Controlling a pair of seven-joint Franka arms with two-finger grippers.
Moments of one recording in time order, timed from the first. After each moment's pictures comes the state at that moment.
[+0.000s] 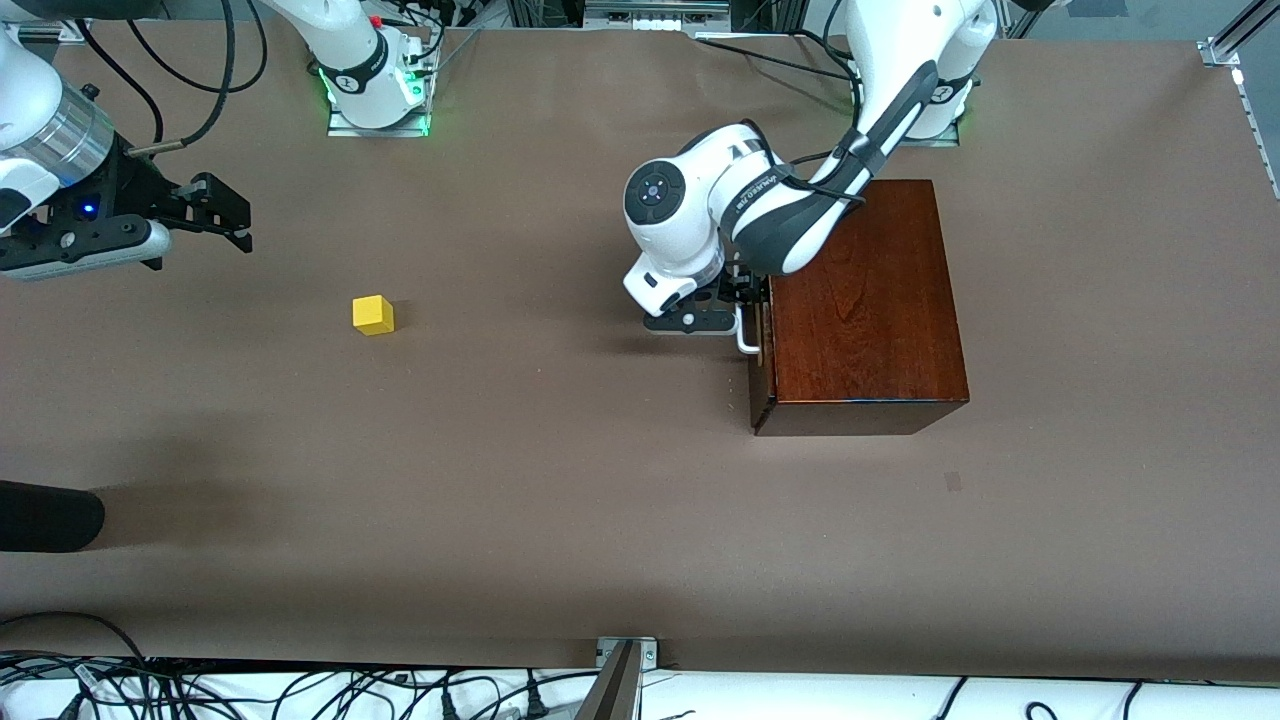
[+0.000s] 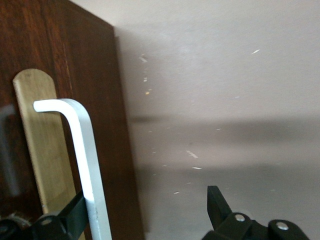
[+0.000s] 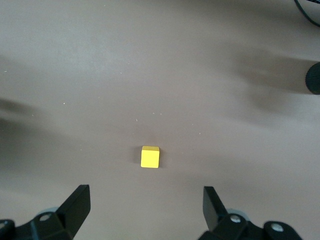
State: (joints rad) left arm -0.42 0.61 -0.43 -1.58 0.39 1.89 -0.92; right arm 0.22 0.00 -0.08 -1.63 -0.02 1.66 -0.10
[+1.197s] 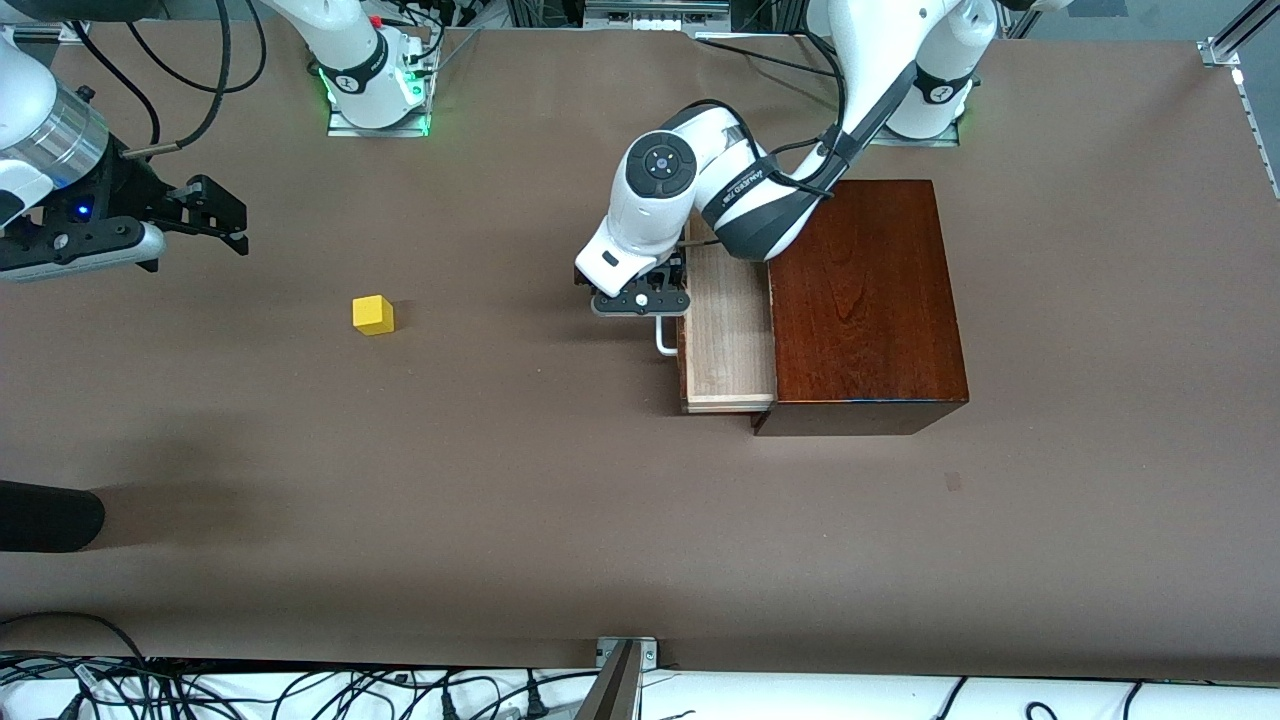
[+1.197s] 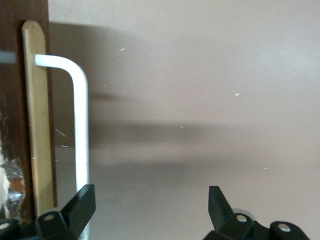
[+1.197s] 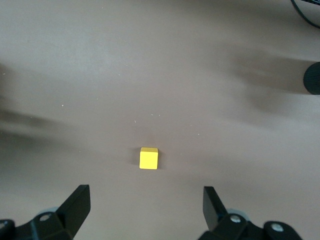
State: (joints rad) left arm -0.46 0.62 -0.44 -1.53 0.08 2.17 -0.96; right arm 0.21 0.01 -0.08 -1.63 -0.02 1.66 -0.10
